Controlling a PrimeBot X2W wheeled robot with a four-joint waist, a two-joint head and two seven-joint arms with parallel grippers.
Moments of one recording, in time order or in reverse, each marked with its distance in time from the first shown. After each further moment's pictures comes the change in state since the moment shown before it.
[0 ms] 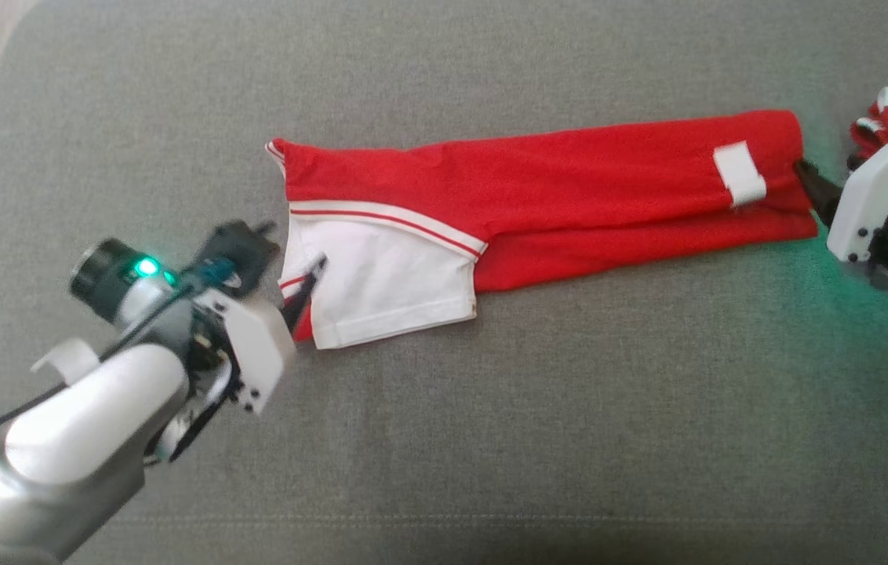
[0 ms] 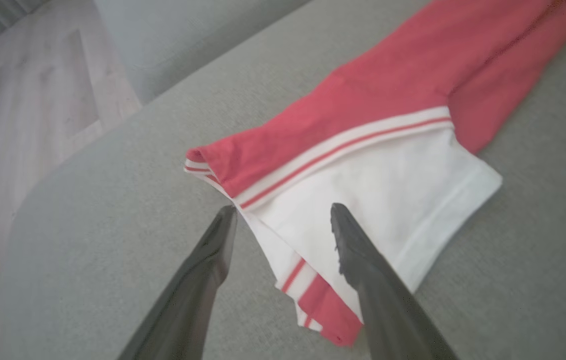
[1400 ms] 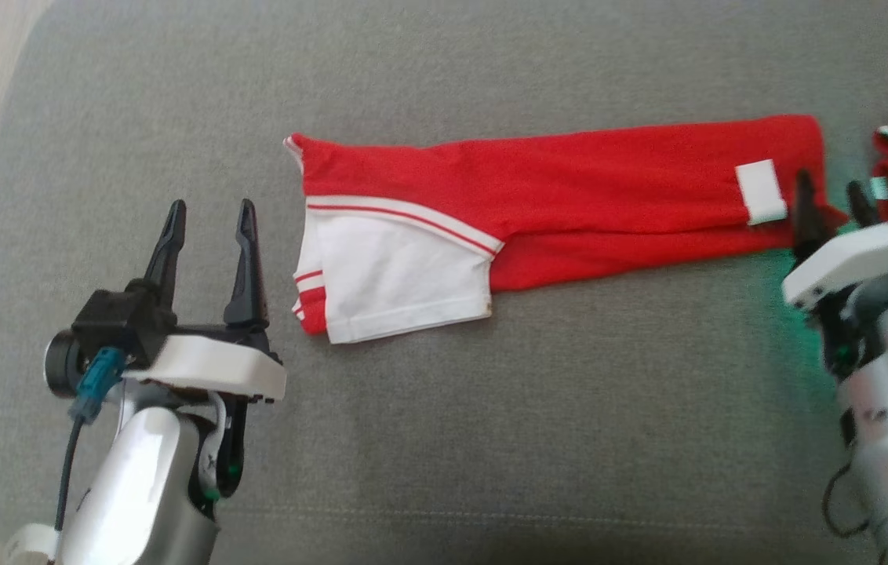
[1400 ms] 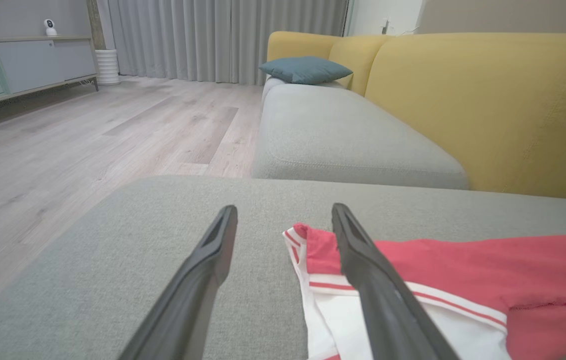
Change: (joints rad) left arm 0.487 -0.451 0.842 -0.037 0.319 -0.047 -0.327; right arm 0.250 0.286 -0.656 -0.078 -0.404 0.000 -0.403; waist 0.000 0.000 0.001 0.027
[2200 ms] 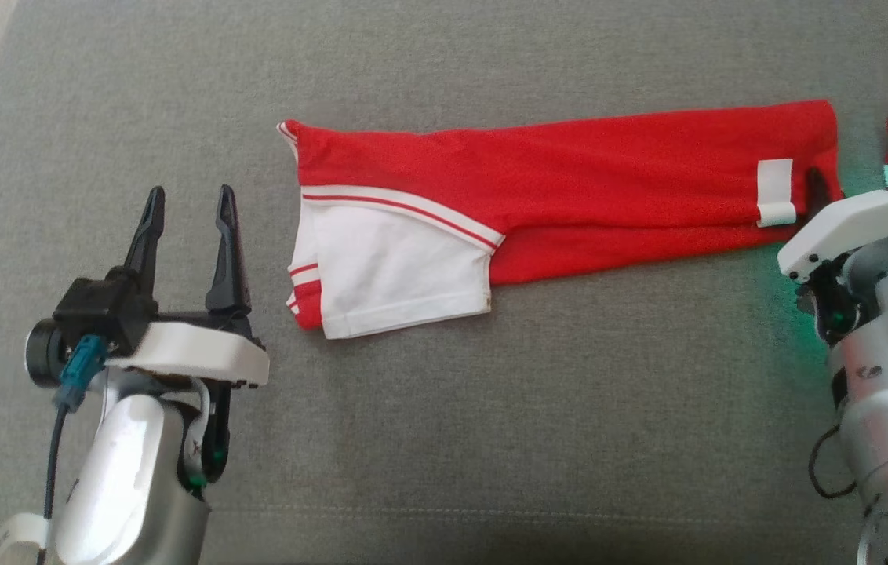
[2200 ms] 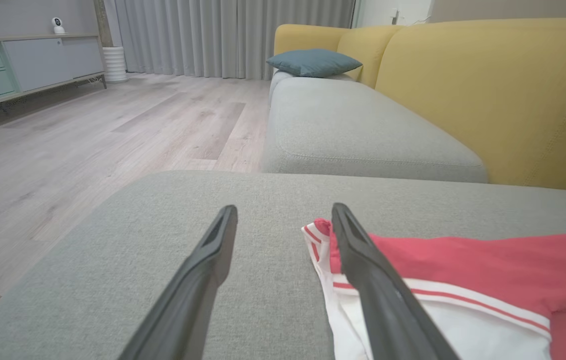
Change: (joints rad) left arm -0.024 -0.050 0.105 0.049 0.085 -0.079 0.000; right arm -0.161 0.042 -0.191 0.200 -0.137 0.000 0.112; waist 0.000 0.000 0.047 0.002
